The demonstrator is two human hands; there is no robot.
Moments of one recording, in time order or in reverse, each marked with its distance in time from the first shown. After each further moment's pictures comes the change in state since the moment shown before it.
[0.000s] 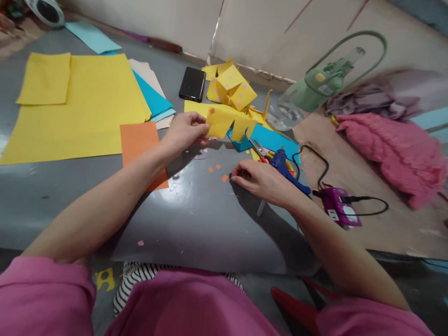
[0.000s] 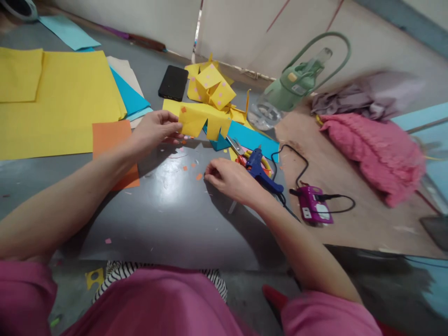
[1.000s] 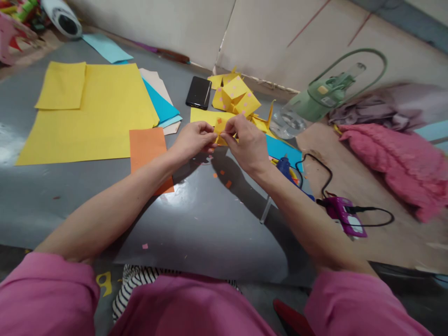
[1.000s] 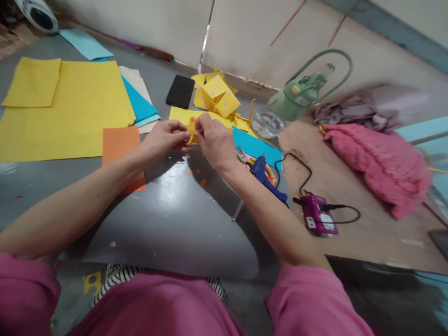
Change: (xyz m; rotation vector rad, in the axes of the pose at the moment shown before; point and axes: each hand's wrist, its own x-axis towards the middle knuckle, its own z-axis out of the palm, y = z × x) left_hand -0.002 0.002 0.003 -0.062 -0.045 -0.012; right_hand 0.086 -0.015 0.001 -0.235 0.643 -0.208
